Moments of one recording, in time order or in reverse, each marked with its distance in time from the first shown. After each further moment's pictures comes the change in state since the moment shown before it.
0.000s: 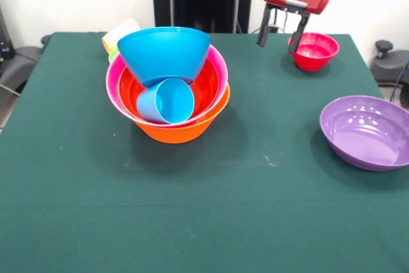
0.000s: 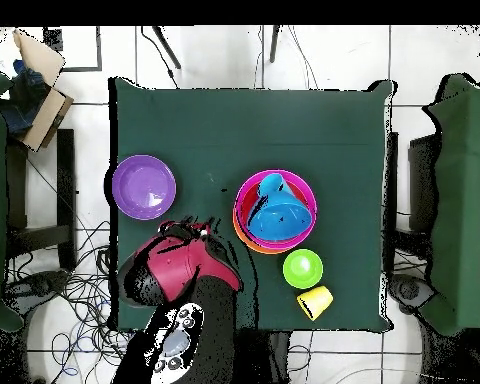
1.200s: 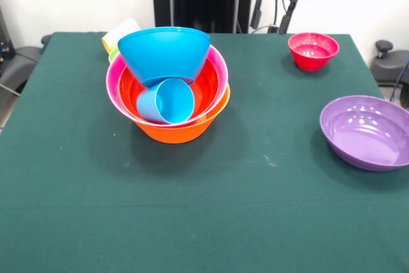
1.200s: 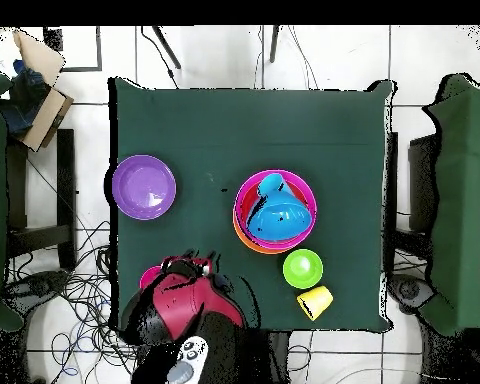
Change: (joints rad) arm 0.012 -0.046 -0.011 0.199 0.009 -0.092 0.000
